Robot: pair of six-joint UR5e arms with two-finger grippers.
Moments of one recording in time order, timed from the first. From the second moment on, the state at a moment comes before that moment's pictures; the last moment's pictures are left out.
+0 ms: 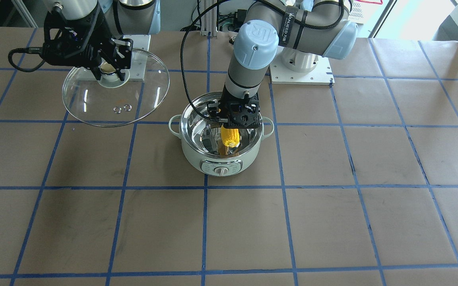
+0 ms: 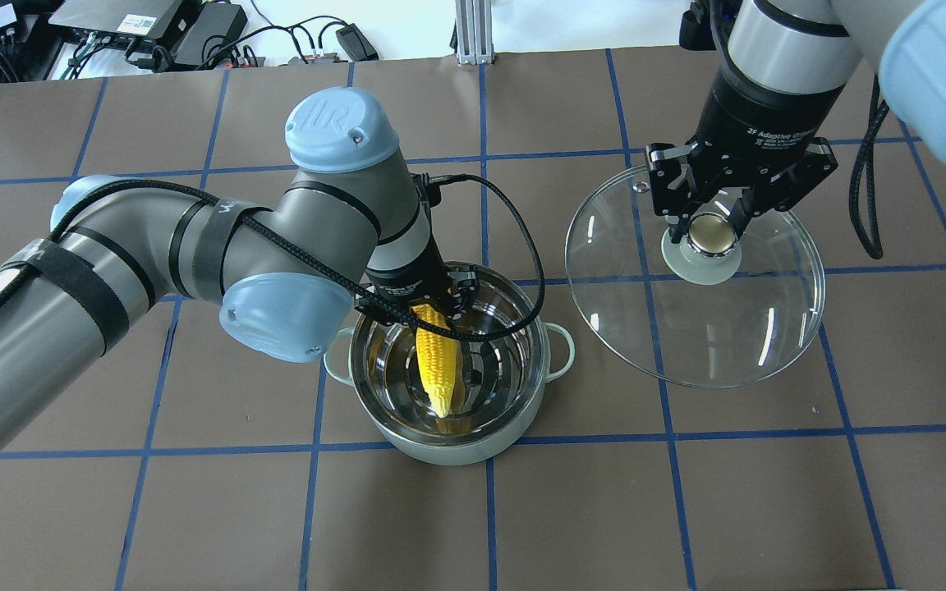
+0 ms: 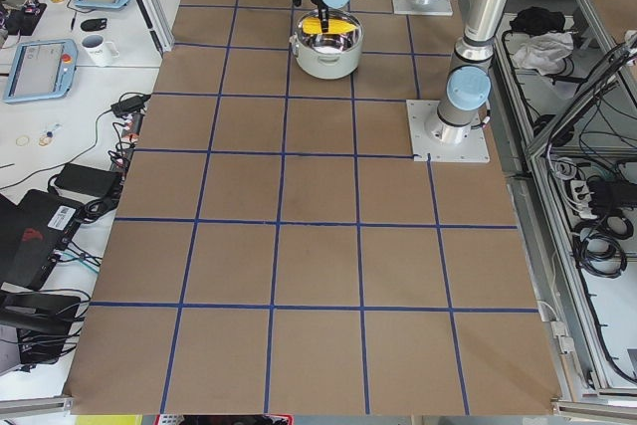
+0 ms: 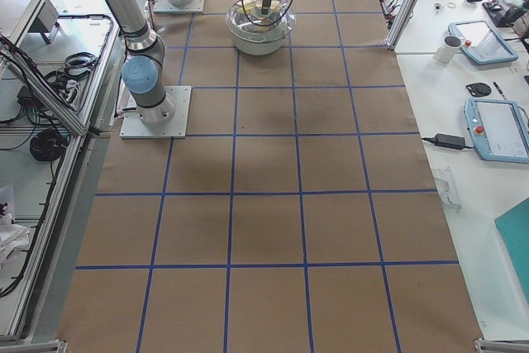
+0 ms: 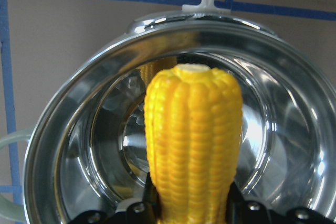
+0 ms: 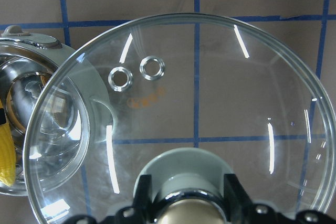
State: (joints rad) left arm -1.89 -1.71 -1.85 -1.22 1.44 -0.40; right arm 1.64 -1.62 1.54 -1.39 -1.56 0.09
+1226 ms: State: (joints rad) left arm -1.82 -1.64 -1.83 -1.11 1.44 -0.33; right arm 1.65 -1.62 1.54 -1.39 -1.54 0.13
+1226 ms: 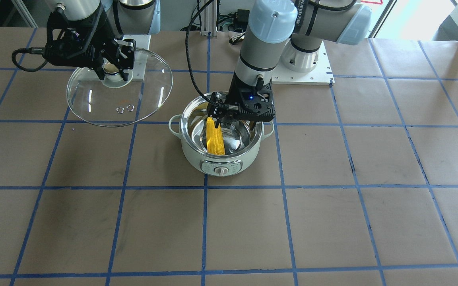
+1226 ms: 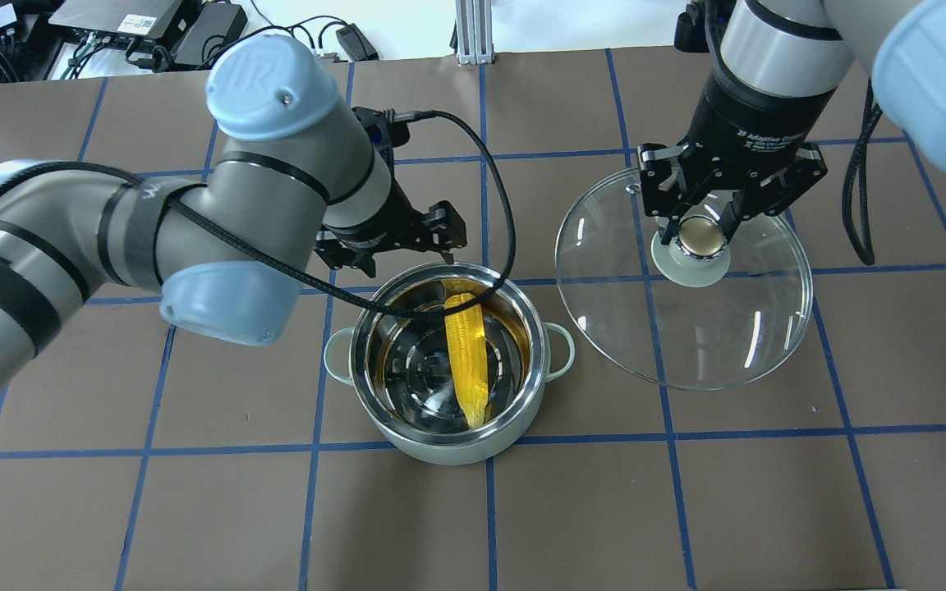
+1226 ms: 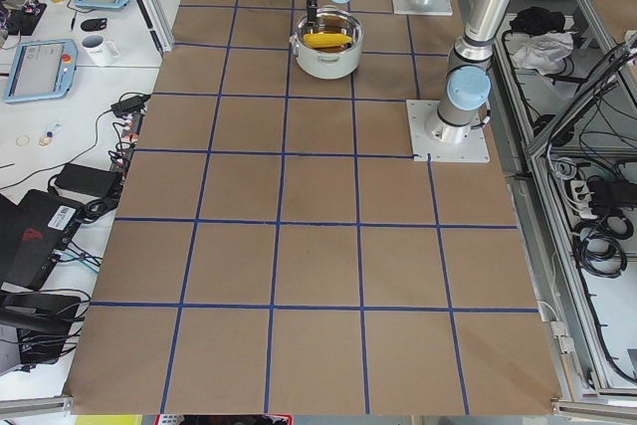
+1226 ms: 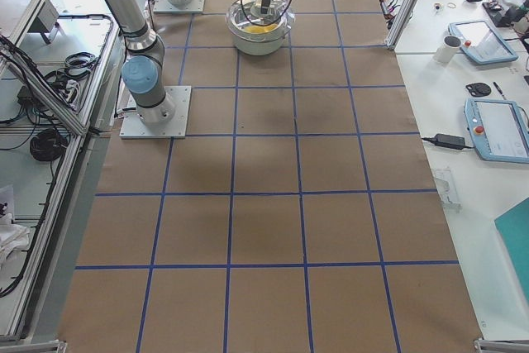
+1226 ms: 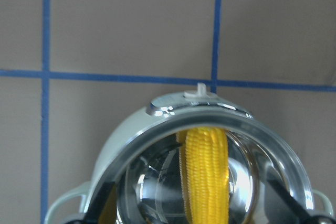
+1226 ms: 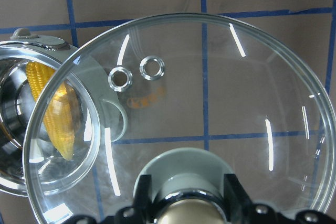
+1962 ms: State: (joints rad) left arm -1.50 -1.57 -1.52 -1.60 1.46 -0.07; right arm 2.06 -1.36 1.49 -1.63 -1.52 0.58
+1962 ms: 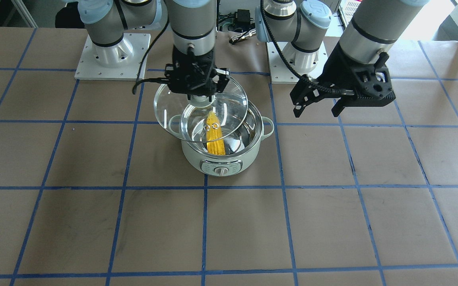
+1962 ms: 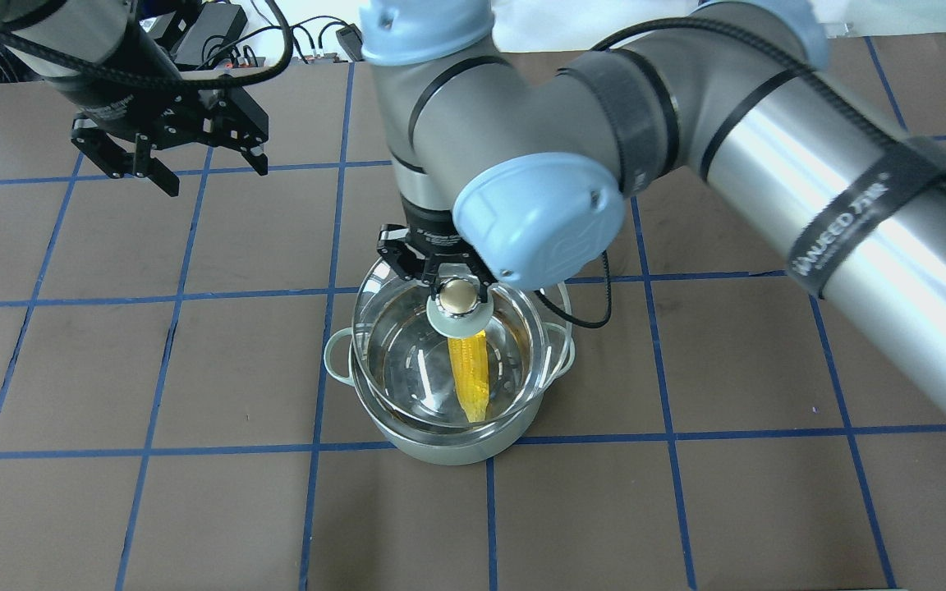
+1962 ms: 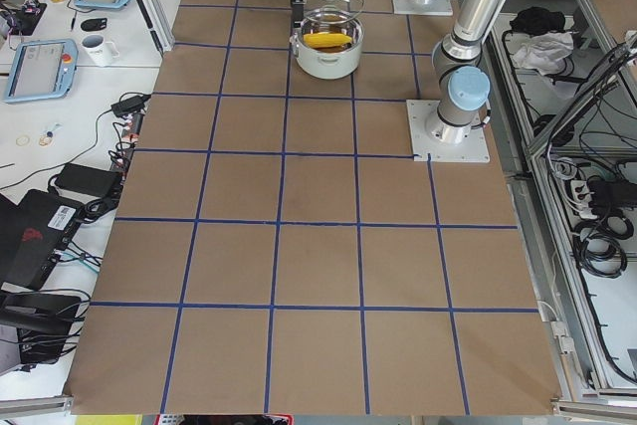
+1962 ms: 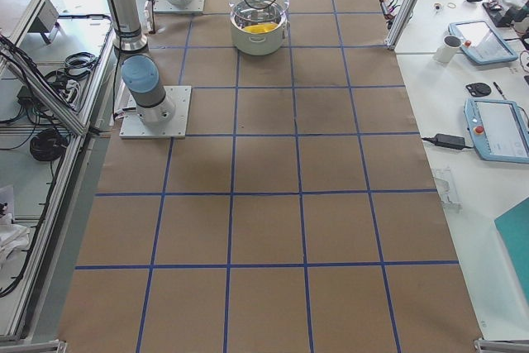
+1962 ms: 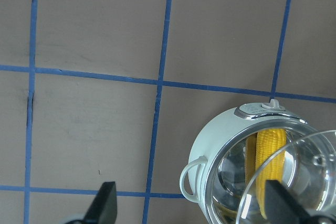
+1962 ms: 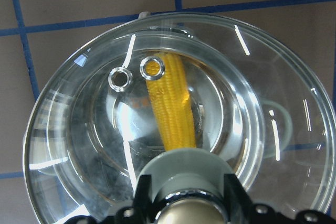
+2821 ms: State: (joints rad) left arm -1.50 -1.57 -1.42 -1.69 1.51 -0.06; right arm 2.11 -1.29 1.56 -1.83 -1.53 0.78
